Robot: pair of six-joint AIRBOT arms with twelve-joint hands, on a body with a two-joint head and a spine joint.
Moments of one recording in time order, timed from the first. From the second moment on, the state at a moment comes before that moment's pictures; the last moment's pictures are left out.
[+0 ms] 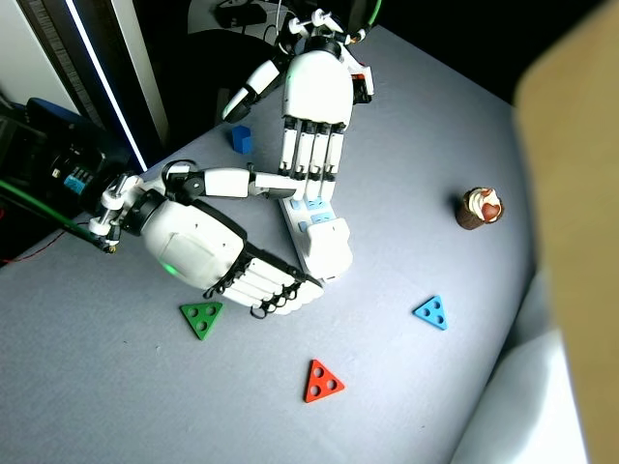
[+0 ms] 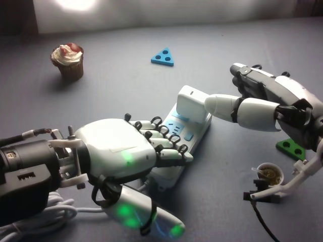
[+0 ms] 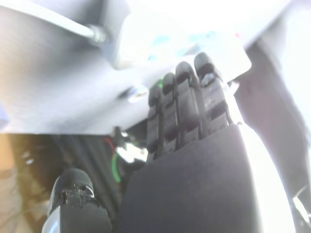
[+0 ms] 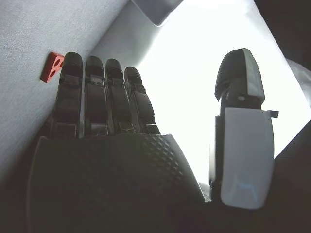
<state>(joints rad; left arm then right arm) 0.74 -0.99 0.86 0.06 -0.31 1.02 -0.46 -1.14 0.87 1.02 0.89 -0.58</state>
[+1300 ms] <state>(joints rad) 0.75 -1.08 0.95 0.06 -0.33 1.05 -0.42 -1.27 1.02 1.06 0.83 -0.65</state>
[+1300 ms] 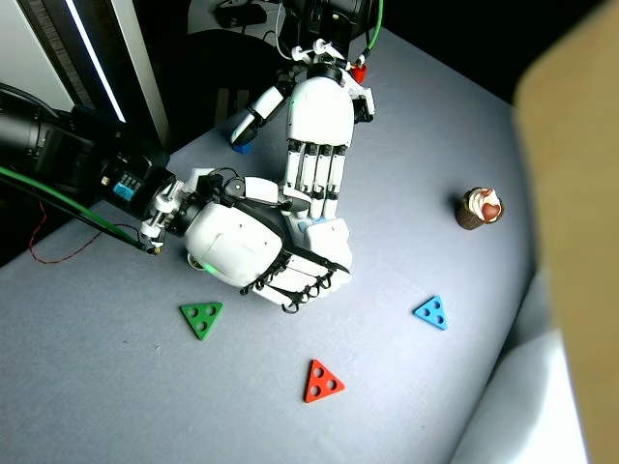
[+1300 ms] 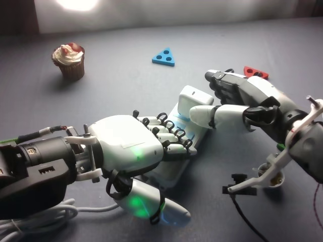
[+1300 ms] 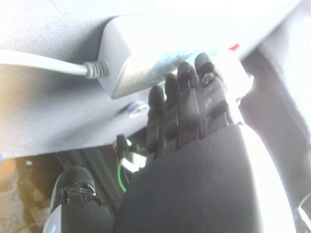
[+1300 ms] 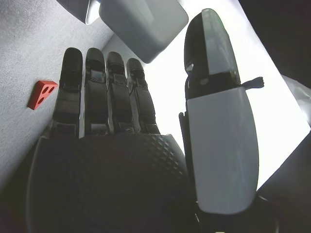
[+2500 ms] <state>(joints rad) 0.75 -1.08 0.95 0.05 -0.32 1.05 -0.42 -1.36 1.11 1.04 0.83 -0.69</state>
